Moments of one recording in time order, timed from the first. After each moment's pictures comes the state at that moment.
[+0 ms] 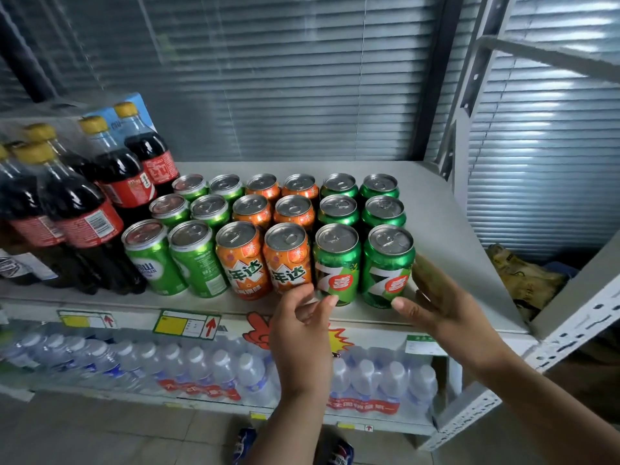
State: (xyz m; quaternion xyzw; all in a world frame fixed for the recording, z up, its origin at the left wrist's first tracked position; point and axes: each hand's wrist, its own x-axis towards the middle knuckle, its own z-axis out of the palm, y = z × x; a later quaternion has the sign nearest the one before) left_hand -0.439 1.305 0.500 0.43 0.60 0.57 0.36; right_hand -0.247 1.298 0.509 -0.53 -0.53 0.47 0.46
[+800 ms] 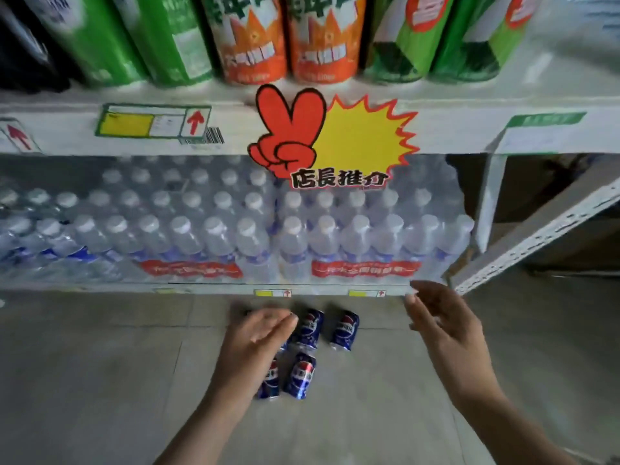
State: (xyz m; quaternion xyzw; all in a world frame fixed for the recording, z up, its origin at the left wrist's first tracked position) left_hand -0.602 1.207 0.280 0.46 0.60 0.33 0.57; right_hand -0.363 1.161 0.295 -0.68 -0.36 0.38 0.52
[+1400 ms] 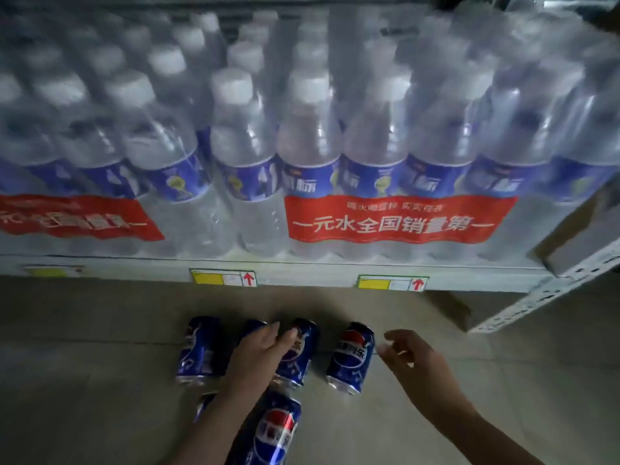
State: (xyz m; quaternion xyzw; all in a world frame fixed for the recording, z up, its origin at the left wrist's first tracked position) left_hand -0.560 1.272 -0.068 0.51 0.67 0.20 0.51; right_hand -0.323 1.213 -0.059 -0.76 -0.47 0.37 0.23
